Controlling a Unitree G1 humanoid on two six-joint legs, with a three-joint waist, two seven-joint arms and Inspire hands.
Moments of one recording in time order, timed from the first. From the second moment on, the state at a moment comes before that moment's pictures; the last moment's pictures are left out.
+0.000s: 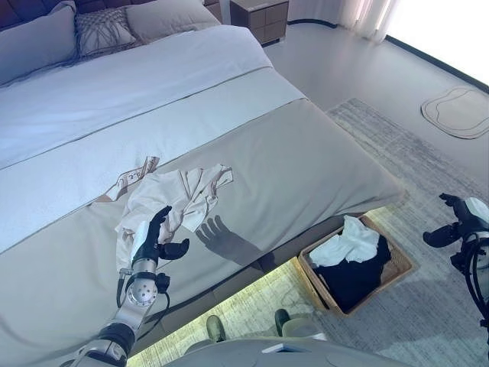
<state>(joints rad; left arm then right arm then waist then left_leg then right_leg) -0.07 0.38 -0.23 0.88 0.04 -0.43 0.37 -0.13 -0.91 0.02 0.75 -0.26 0.05 -0.10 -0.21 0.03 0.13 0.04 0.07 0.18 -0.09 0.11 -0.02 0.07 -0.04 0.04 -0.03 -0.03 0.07</state>
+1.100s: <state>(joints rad) -0.04 0.35 -0.23 0.86 0.04 -0.41 0.45 -0.58 -0.81 0.37 0.68 -0.38 0.05 -0.23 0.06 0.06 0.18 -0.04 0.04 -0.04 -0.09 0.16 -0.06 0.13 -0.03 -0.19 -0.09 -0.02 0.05</state>
